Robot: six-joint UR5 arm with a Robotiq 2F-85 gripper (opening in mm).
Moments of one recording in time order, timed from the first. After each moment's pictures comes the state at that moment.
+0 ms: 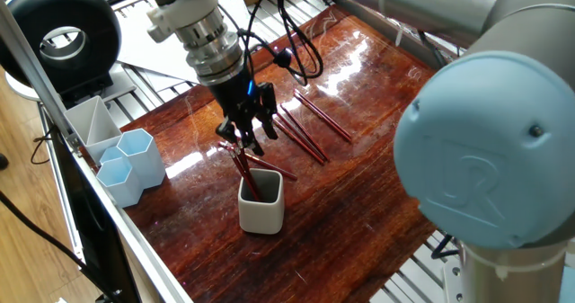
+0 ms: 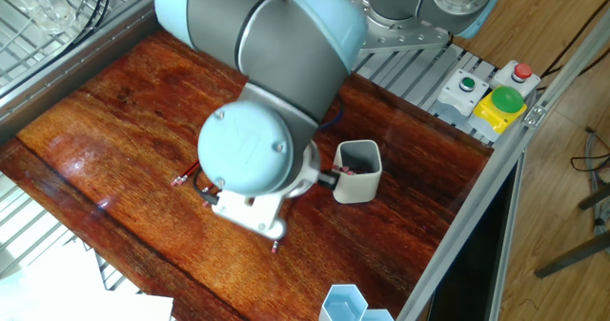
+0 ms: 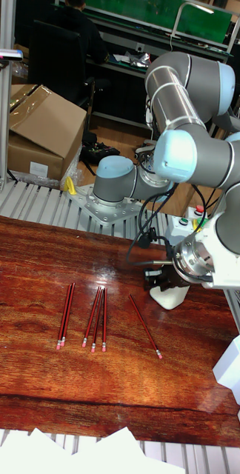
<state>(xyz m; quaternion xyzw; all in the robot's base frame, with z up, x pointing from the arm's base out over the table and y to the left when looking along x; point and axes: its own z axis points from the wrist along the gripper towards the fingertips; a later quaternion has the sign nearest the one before) 0.506 0.123 0.078 0.12 -0.97 0.06 0.22</state>
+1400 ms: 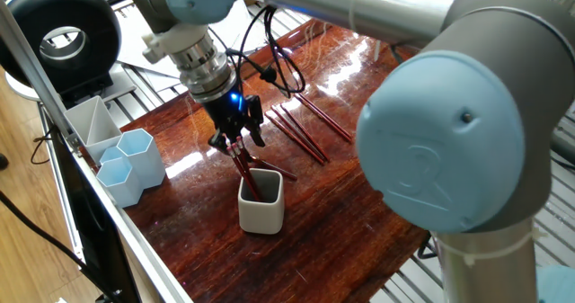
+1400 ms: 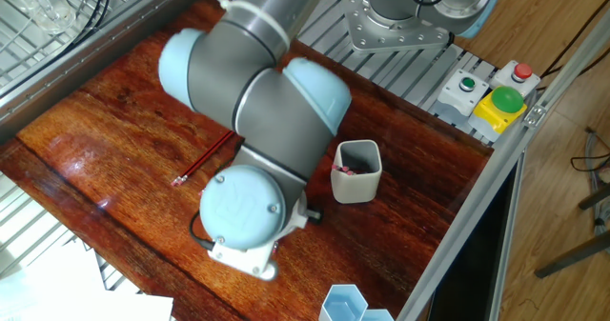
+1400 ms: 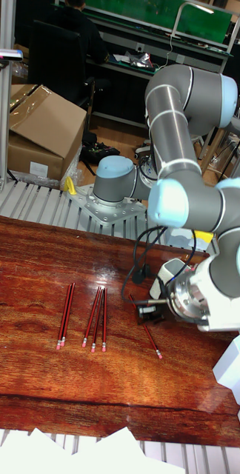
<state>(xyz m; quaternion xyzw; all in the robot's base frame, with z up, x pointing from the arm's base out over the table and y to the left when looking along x) 0.543 0.123 0.012 0.14 -0.97 0.07 0.20</state>
